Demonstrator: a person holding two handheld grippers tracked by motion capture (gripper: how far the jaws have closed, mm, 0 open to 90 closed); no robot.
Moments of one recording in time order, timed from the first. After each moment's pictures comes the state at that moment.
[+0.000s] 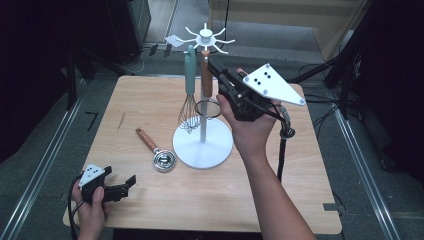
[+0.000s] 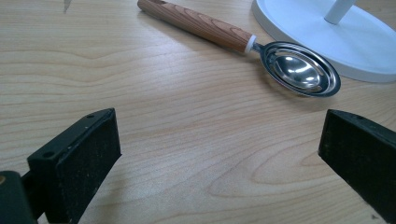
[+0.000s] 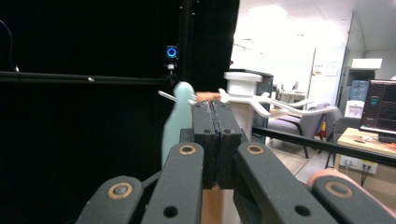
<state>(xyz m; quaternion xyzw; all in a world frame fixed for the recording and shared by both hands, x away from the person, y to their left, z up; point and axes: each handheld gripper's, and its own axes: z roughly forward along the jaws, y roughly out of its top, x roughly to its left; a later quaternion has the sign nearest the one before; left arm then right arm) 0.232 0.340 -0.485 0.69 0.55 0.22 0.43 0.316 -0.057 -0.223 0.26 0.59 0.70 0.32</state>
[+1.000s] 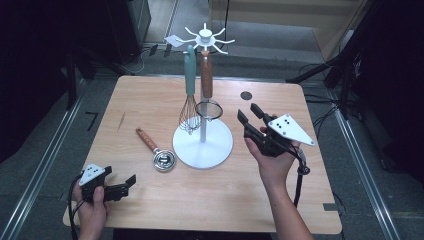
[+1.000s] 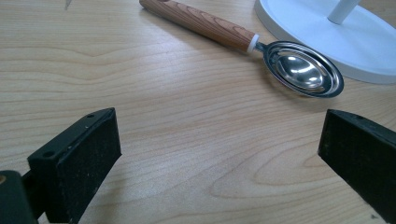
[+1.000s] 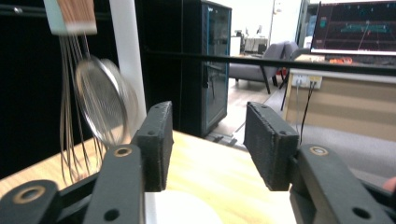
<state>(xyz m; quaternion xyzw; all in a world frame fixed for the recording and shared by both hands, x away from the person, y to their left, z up) 0.233 0.339 -0.486 0.69 0.55 0.21 0.42 0.311 -0.127 -0.352 0.37 0.62 0.62 0.32</state>
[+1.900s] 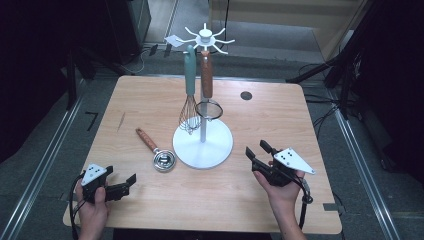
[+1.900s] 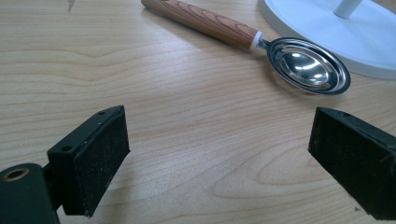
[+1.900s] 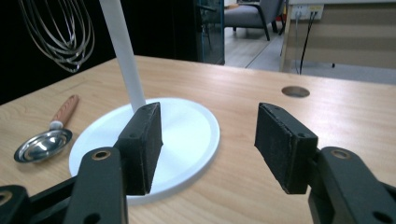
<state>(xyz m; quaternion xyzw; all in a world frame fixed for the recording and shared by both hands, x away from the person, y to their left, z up) 0.233 0.336 -0.485 0.69 0.55 0.22 0.41 0.280 -0.160 -0.445 0.43 0.65 0.56 0.26</state>
